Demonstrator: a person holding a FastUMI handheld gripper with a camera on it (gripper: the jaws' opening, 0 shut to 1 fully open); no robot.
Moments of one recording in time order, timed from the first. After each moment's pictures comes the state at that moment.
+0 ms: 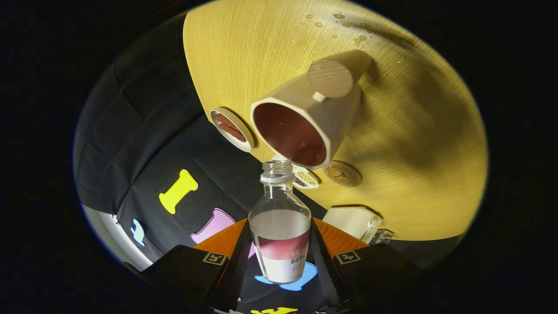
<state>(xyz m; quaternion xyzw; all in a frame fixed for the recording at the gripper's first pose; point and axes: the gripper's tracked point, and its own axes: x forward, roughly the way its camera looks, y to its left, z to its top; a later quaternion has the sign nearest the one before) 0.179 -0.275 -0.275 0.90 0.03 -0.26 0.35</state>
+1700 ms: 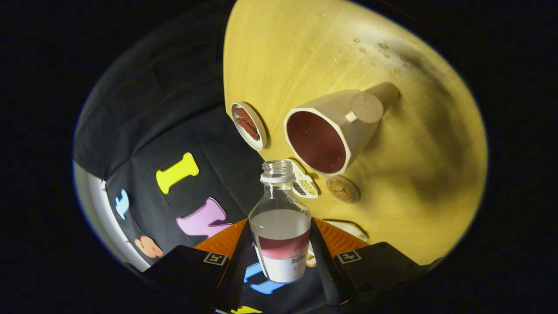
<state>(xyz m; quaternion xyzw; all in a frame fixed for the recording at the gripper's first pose) 0.156 -0.275 -0.266 0.80 0.06 -0.29 0.52</state>
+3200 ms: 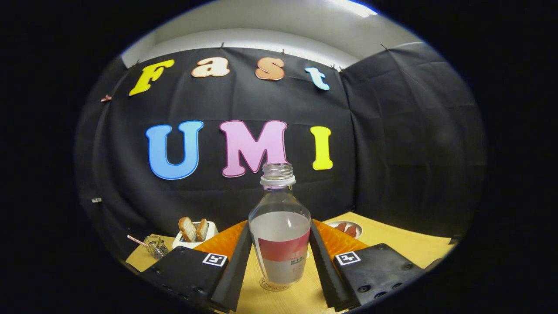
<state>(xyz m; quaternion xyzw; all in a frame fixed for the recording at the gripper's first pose) 0.211 -0.190 -0.135 -0.03 0.02 -0.15 0.99</state>
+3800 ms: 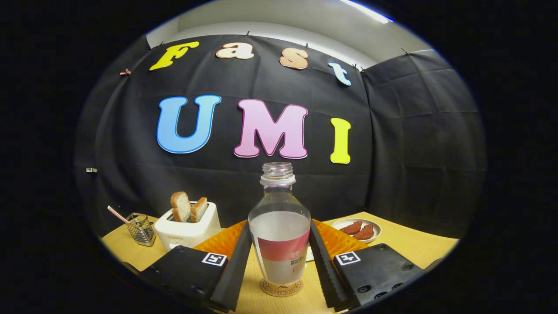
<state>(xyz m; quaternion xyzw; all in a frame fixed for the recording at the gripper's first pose) 0.266 -0.188 -0.238 -0.05 0.04 -0.14 0.99</state>
